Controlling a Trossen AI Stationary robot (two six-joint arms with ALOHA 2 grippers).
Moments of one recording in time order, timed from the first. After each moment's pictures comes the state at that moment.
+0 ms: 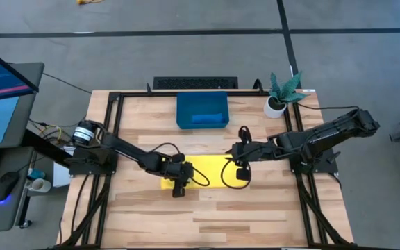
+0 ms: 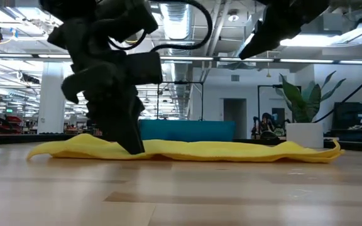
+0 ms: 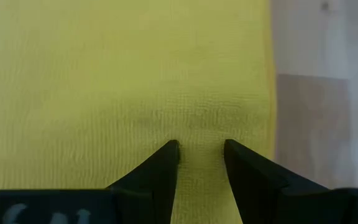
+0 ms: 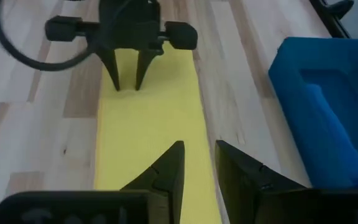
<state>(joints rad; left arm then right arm) -0.23 1.80 0.91 -0.15 -0.08 -0.29 0.24 1.26 0.87 -0.35 0.29 0.07</state>
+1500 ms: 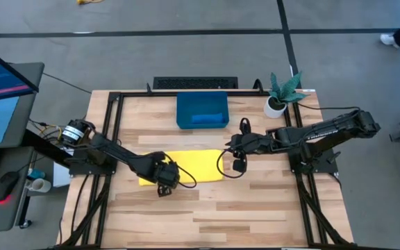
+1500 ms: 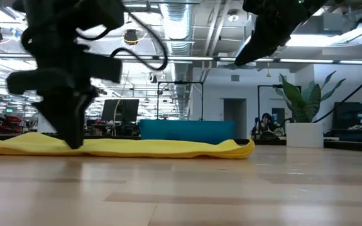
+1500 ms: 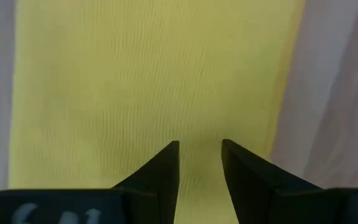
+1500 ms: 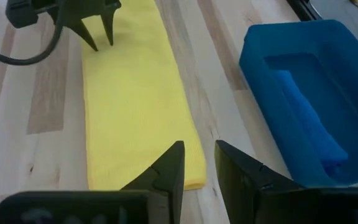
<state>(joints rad) -0.33 1.68 0.93 -0.64 -0.22 -0.55 0.15 1.26 0.87 -0.36 0.29 0.11</state>
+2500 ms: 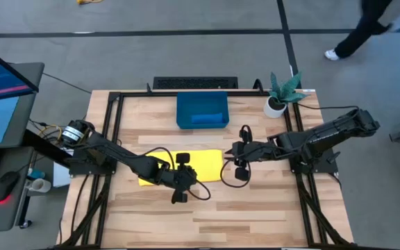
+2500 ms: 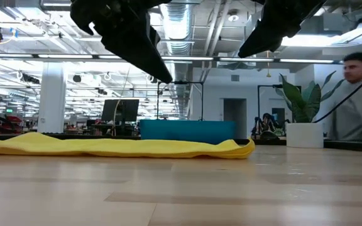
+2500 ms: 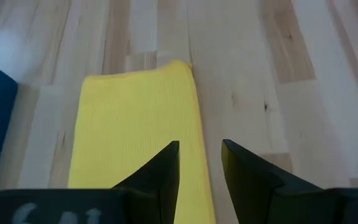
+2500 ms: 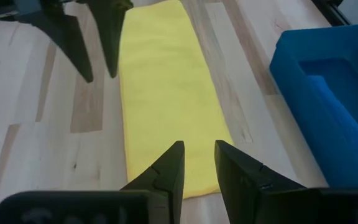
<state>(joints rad) -0.36 1.69 1.10 -0.28 -0.36 -0.13 0.24 1.26 0.87 -0.34 0.29 0.17</state>
